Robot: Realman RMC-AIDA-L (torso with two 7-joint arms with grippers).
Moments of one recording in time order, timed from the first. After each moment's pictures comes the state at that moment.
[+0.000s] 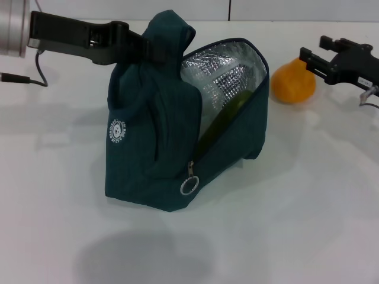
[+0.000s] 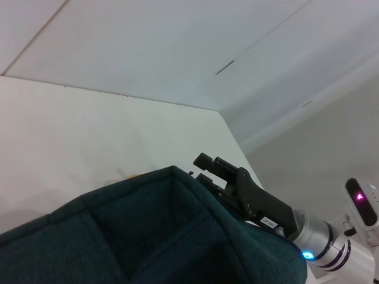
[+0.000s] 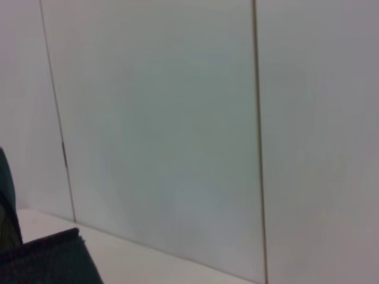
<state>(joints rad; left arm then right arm) -0.69 -1.98 0.74 0.99 2.04 1.77 -2.56 0.66 2.03 -0.95 -0.31 -1.28 -1.00 0.95</state>
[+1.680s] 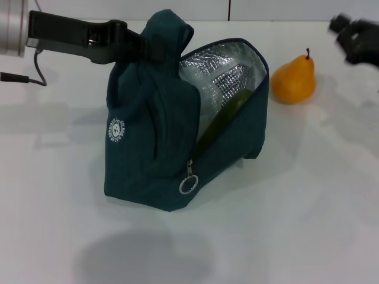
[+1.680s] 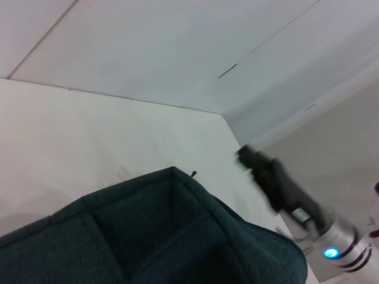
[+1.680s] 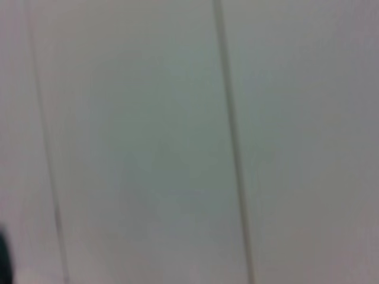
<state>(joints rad) -0.69 -1.97 0.74 0.99 2.04 1.76 -2.56 0.58 2.02 -1.05 -0.42 -1.08 -1.07 0.97</state>
